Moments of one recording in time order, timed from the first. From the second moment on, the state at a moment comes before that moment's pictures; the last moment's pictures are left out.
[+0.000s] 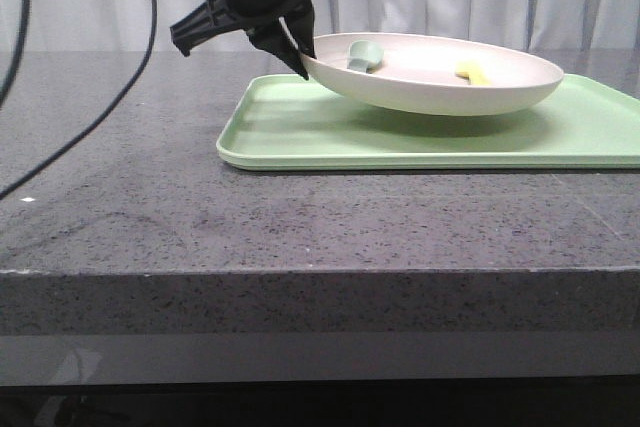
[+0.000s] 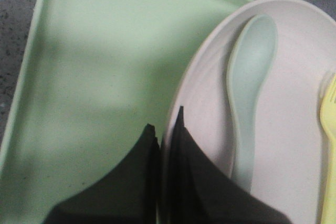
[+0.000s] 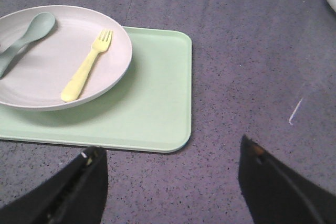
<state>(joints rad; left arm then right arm) -0.61 1.97 -1.69 0.06 0.61 -0.85 0.04 0.50 -0.71 -0.03 0.66 0.04</state>
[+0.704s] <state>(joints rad) -0.64 2.02 -1.69 0.10 0.58 -0.94 0.04 0.50 -0.71 -0.03 0.66 0.04</state>
